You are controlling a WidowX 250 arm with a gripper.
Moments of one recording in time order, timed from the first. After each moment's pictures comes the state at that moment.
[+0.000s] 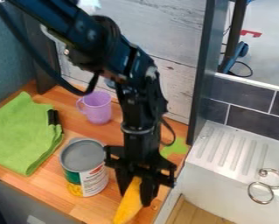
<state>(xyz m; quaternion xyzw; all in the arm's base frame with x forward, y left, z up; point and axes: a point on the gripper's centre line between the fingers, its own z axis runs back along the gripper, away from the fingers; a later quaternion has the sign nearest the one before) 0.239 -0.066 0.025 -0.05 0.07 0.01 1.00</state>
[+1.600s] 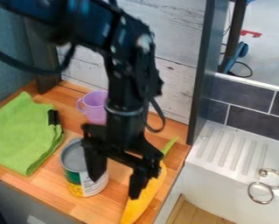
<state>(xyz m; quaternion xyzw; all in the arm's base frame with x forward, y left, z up) 0.211 -0.051 0.080 0.03 0.05 0.01 1.00</state>
